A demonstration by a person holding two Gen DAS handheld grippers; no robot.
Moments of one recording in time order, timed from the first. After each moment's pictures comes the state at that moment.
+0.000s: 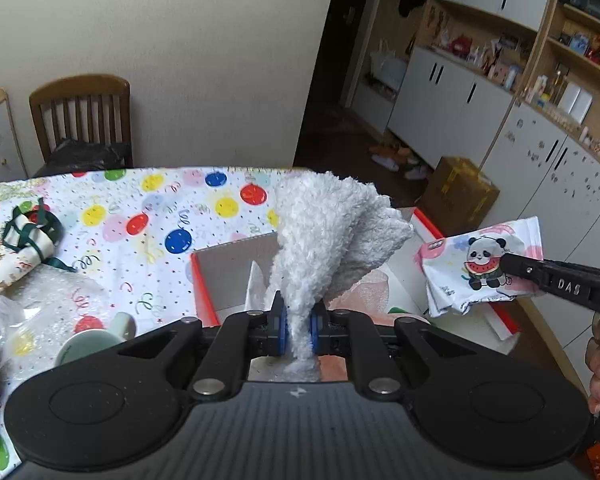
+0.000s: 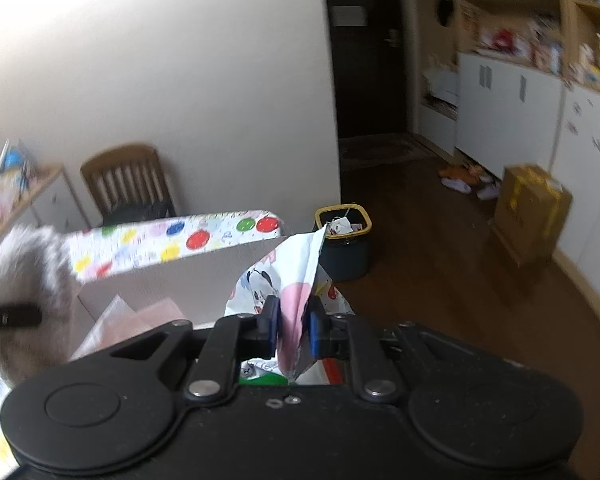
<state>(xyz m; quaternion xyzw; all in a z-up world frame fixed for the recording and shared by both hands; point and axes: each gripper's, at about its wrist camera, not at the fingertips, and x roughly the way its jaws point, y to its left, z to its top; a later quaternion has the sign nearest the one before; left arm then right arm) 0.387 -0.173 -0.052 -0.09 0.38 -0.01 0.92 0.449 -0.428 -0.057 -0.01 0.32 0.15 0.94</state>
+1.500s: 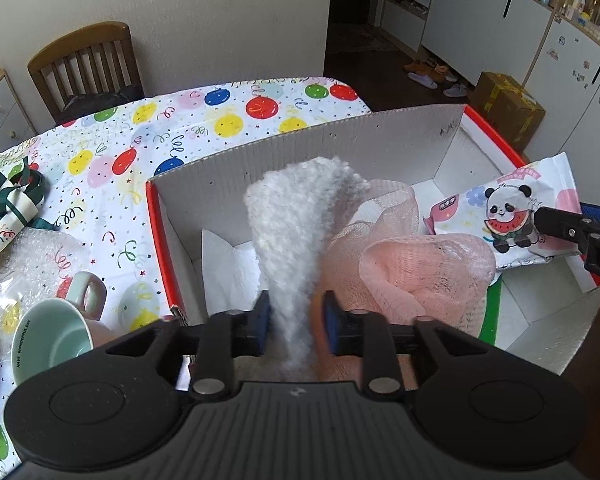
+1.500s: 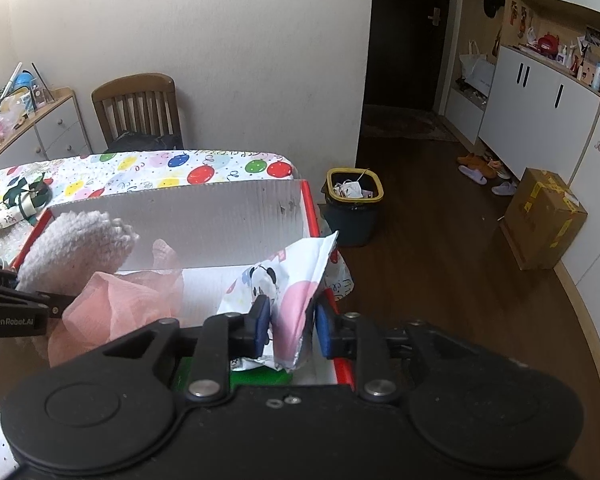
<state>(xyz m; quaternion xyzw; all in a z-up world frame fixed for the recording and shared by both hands) 0.433 -0.207 -0.118 -0.03 0.48 0.03 0.88 0.477 -0.408 -0.088 -0.08 0.37 0.18 0.91</state>
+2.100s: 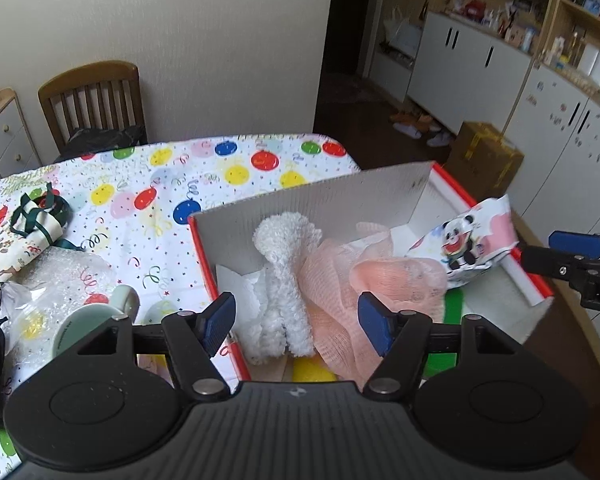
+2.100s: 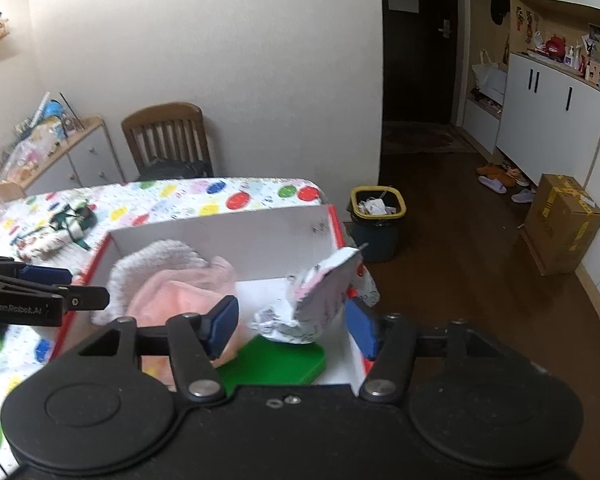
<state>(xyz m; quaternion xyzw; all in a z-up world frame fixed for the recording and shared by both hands) 0.381 -0.191 -0.069 -0.05 0.41 0.01 0.91 0.435 -0.420 -0.049 -0.04 0.35 0.22 0.91</state>
